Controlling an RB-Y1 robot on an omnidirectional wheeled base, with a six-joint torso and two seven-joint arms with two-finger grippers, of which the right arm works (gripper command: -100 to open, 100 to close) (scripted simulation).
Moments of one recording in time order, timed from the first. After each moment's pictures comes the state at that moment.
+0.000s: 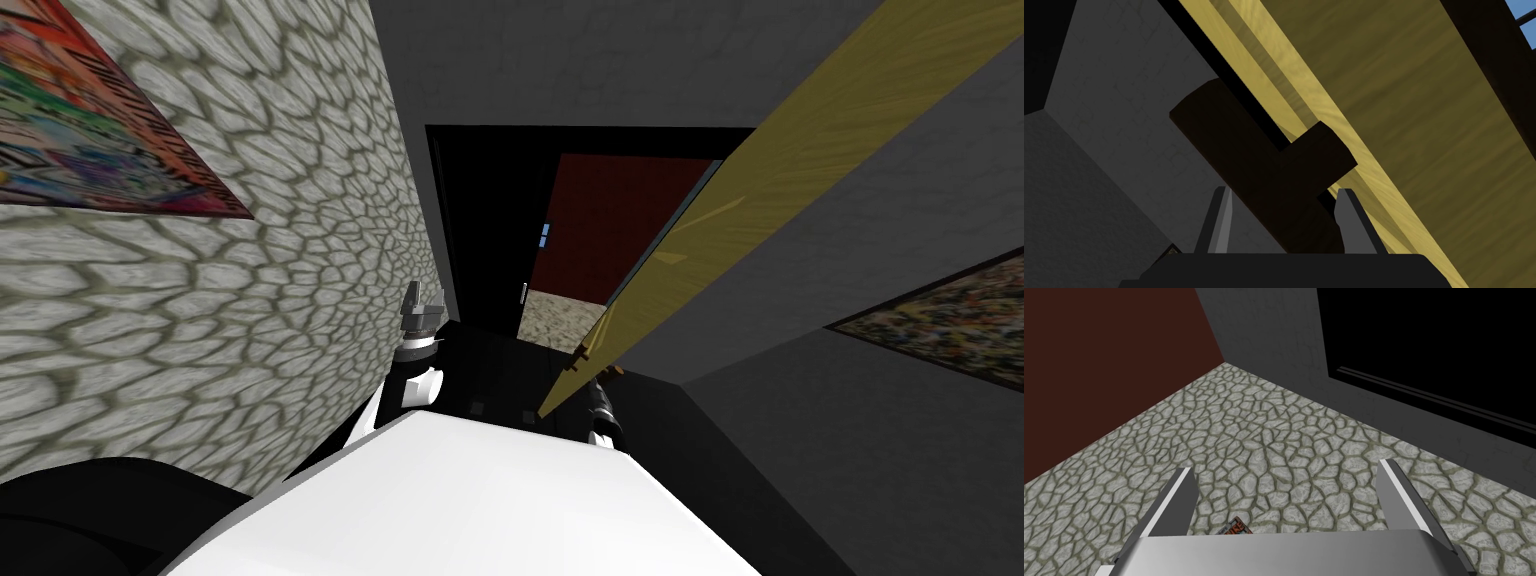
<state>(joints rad) 0.04 -0.22 -0.20 -0.56 -0.27 -0.64 0.73</state>
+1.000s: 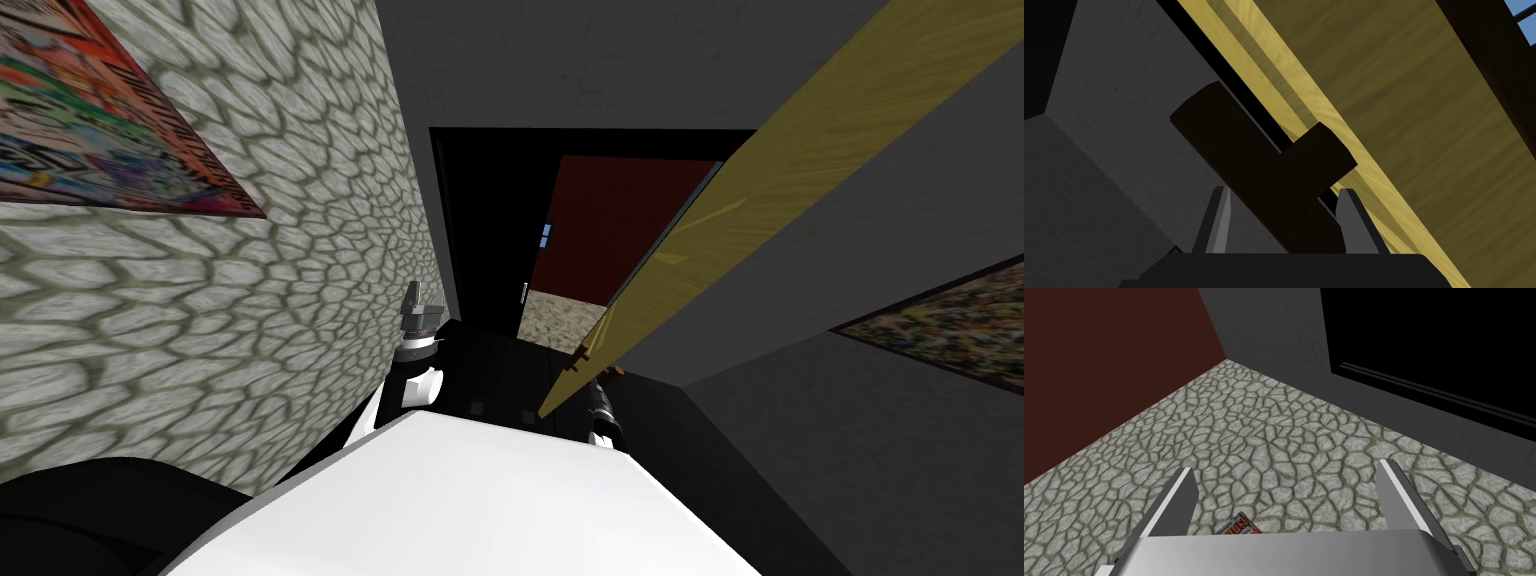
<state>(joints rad) 0.00 -0.23 -0.20 -0.48 -0.28 -0.69 0.69</state>
